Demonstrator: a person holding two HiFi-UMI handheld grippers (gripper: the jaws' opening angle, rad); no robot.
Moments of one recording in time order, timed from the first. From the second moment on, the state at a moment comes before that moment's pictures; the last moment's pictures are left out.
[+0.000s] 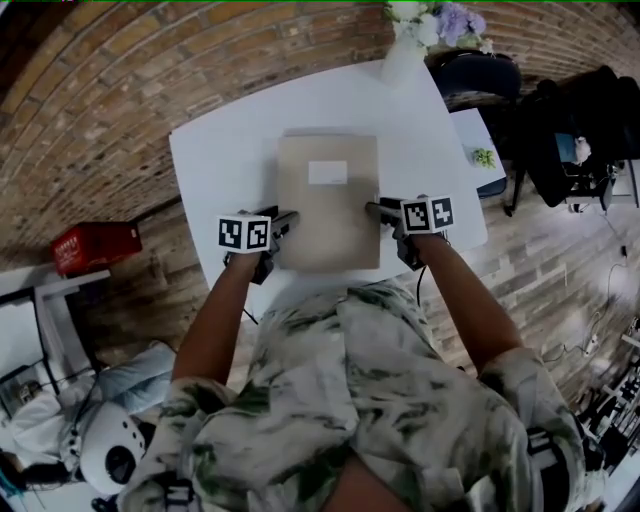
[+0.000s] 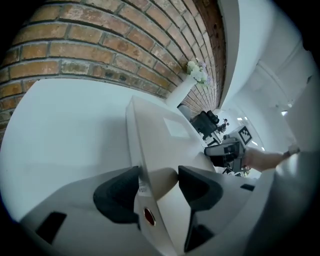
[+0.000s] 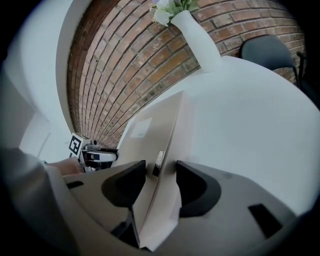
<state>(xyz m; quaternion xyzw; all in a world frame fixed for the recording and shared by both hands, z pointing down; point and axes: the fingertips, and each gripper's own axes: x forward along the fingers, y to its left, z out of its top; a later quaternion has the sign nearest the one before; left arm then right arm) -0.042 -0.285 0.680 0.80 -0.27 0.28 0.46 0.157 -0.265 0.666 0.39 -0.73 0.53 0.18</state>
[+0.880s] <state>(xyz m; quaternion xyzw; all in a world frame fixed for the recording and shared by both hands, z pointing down) -0.042 -0.273 0.661 0.79 -0.31 0.28 0.45 0.158 -0.258 0.647 0.35 -0.76 0.51 0.20</state>
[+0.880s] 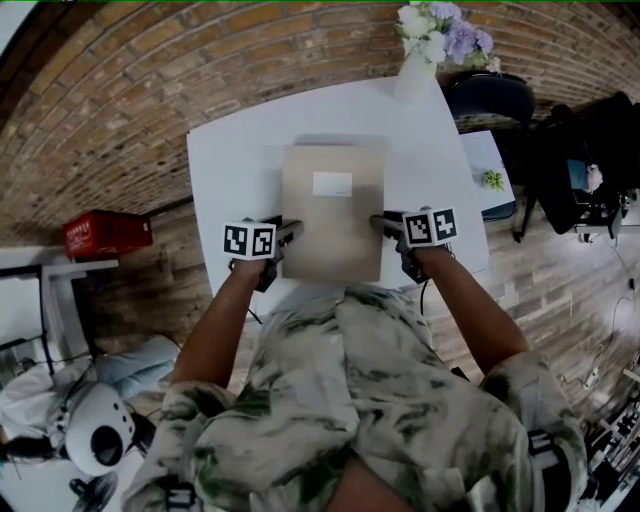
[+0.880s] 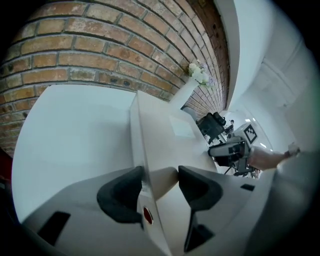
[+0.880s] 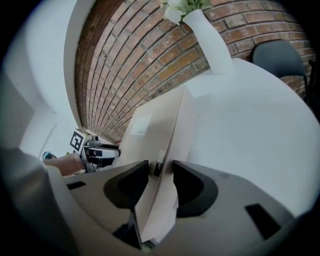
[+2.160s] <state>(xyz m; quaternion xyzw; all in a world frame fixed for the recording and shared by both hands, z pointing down) -0.032 -0.383 0.535 0.82 -0.43 0.23 0.28 0.169 -0.393 0.519 0.33 -0.88 0.26 0.21</state>
